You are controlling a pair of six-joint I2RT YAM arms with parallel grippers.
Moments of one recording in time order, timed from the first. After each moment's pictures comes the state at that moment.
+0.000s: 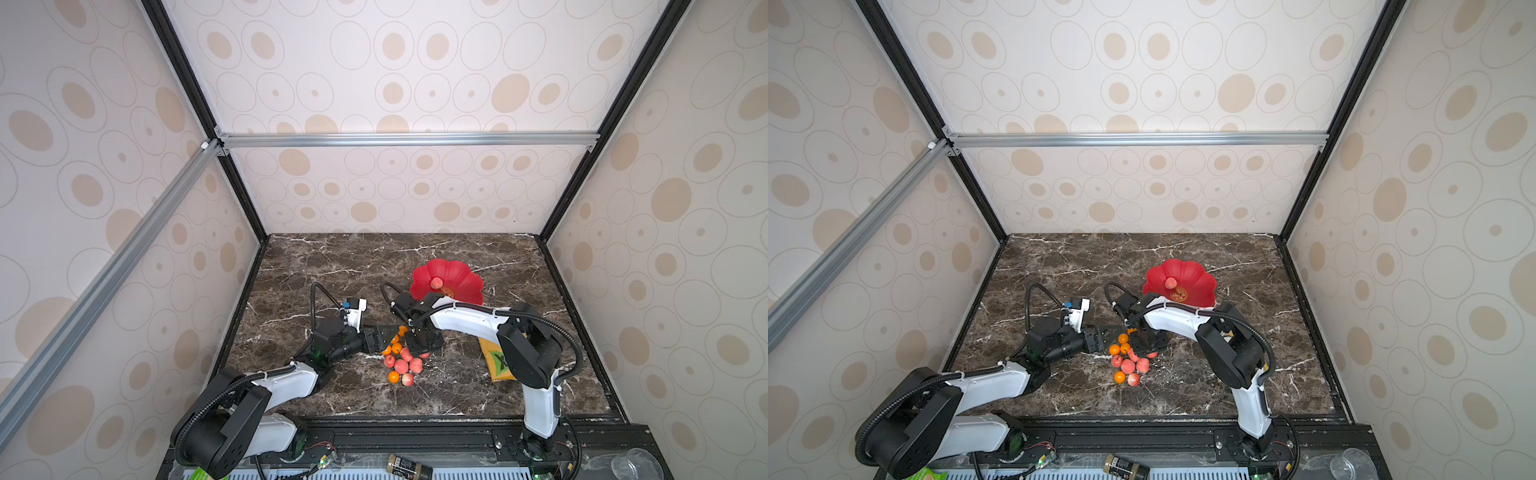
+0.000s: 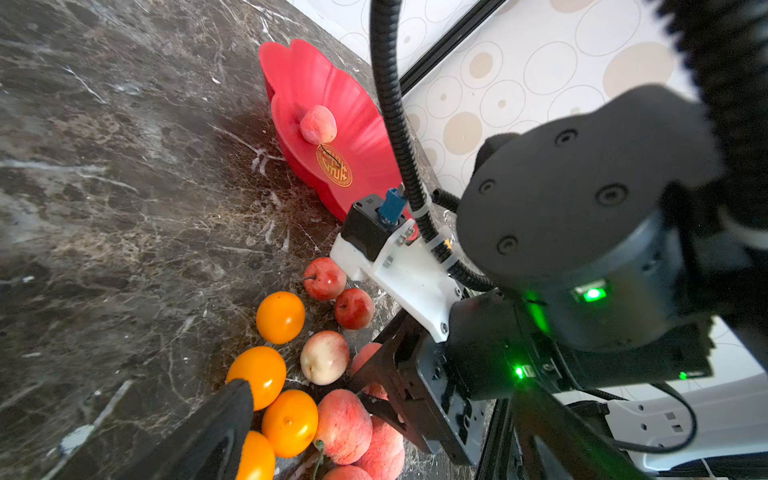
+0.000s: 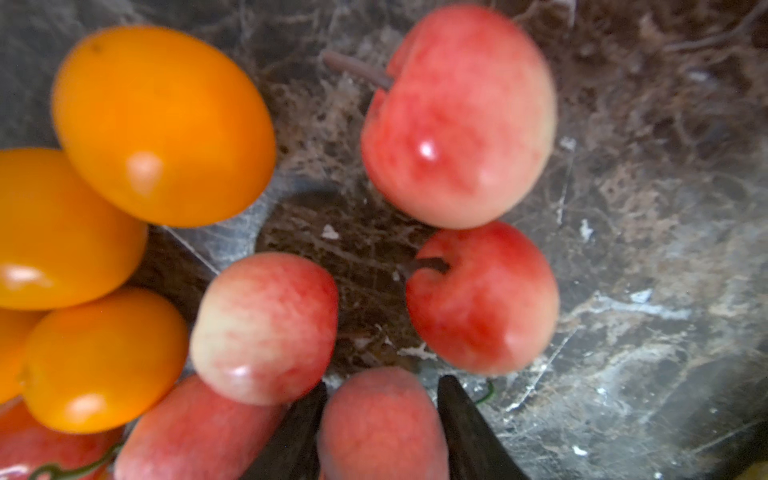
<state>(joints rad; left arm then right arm) -0.50 1.29 0.30 0.70 0.48 -0.73 0.85 1.98 1.40 -0.97 0.05 0.59</state>
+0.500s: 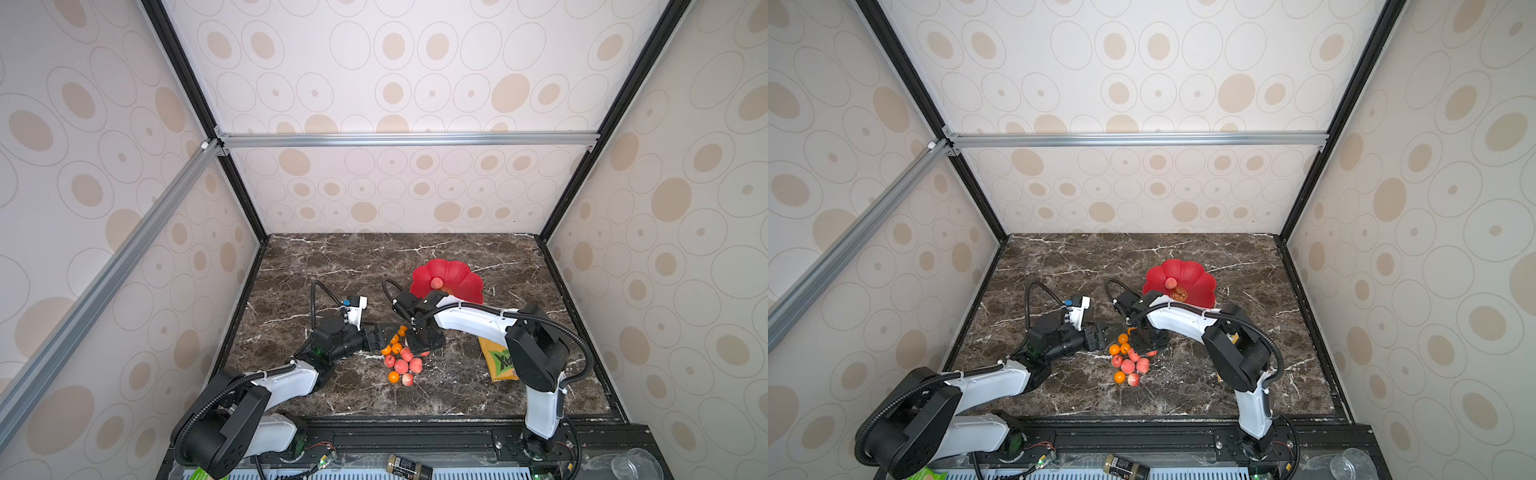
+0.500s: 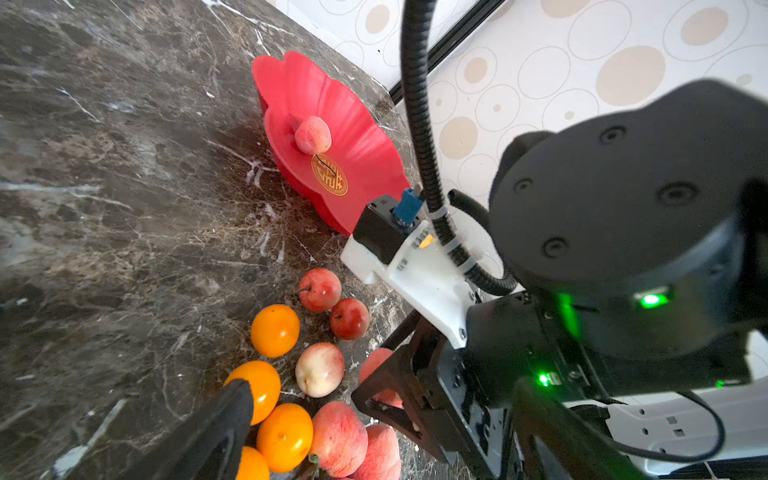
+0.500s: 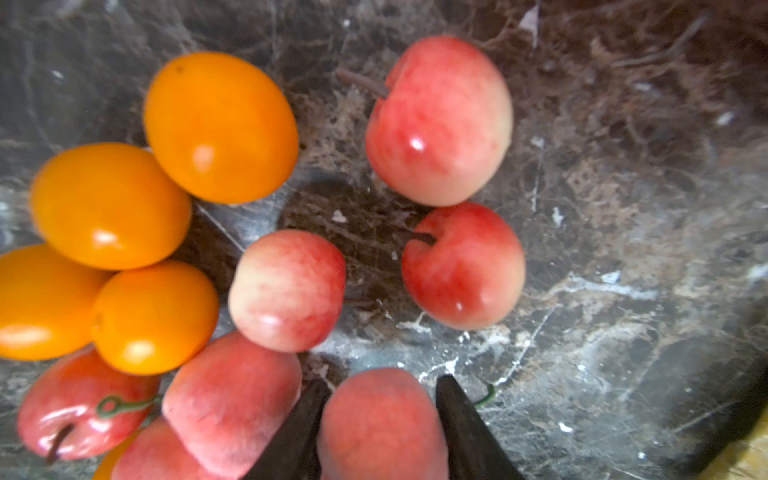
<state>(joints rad) -0.51 1.29 0.33 0.68 0.48 -0.72 0.85 1.91 1.39 -0.98 0.05 0.59</state>
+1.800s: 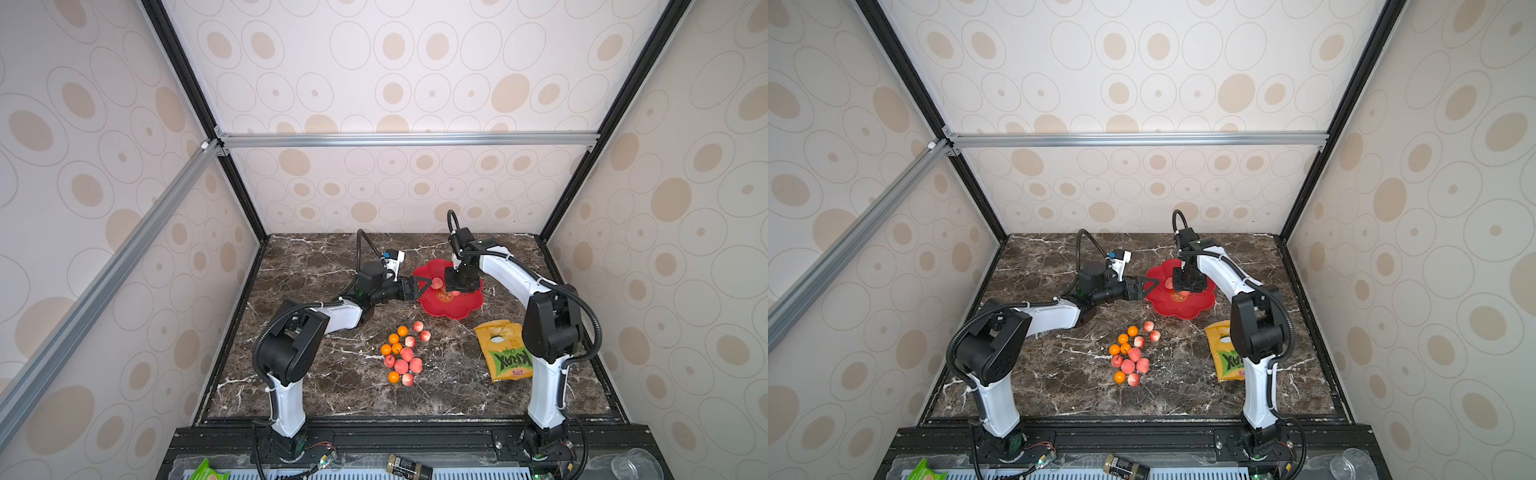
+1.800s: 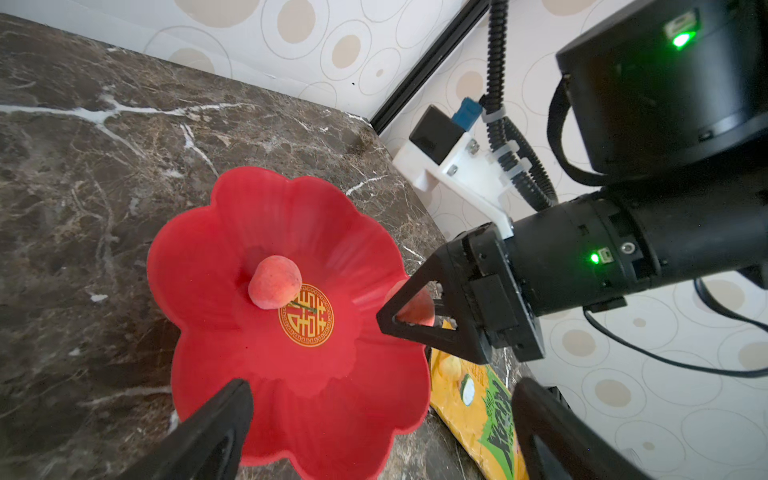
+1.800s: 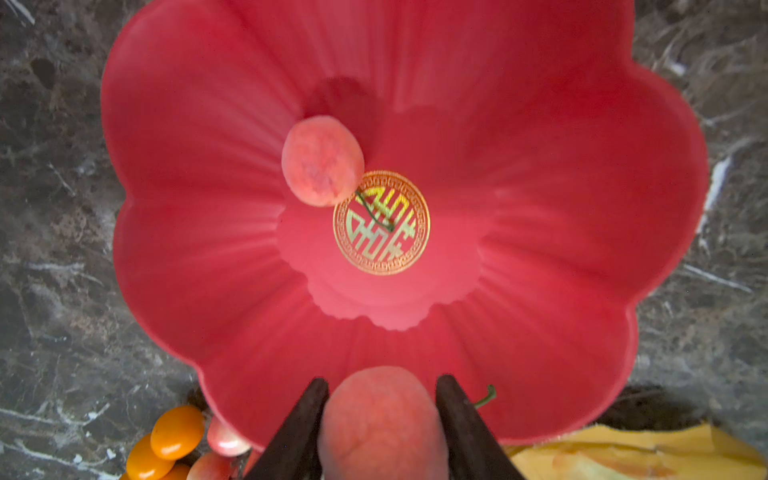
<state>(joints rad) -0.53 1.90 1.07 0.57 0.52 -0.61 0.34 2.07 1.80 -1.04 -0.03 0.38</state>
